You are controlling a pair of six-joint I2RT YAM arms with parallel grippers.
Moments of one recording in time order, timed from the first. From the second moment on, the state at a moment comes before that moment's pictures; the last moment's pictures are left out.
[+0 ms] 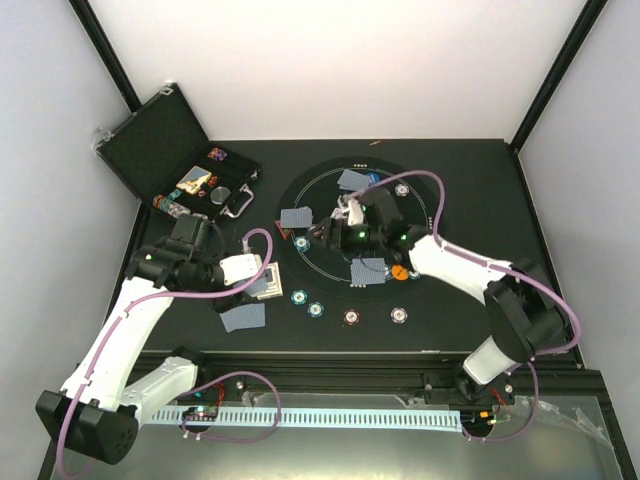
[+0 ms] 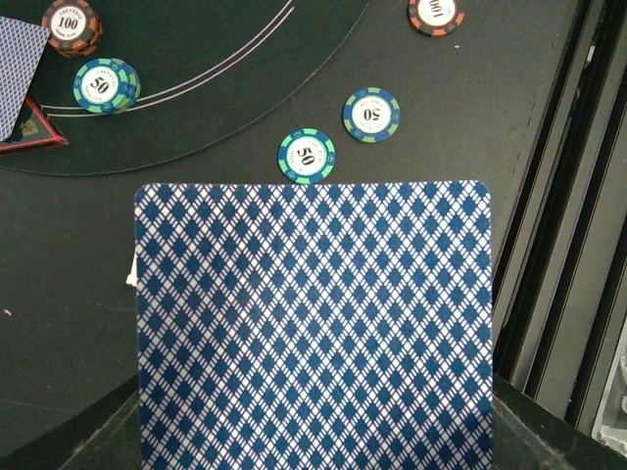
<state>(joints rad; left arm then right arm) -0.26 0.96 0.98 -1.20 0.42 0.87 0.61 1.61 1.05 -0.07 -0.51 0.78</state>
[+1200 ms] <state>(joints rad) -0.26 0.95 0.98 -1.20 0.44 0.87 1.02 1.84 1.01 0.67 -0.69 1.29</state>
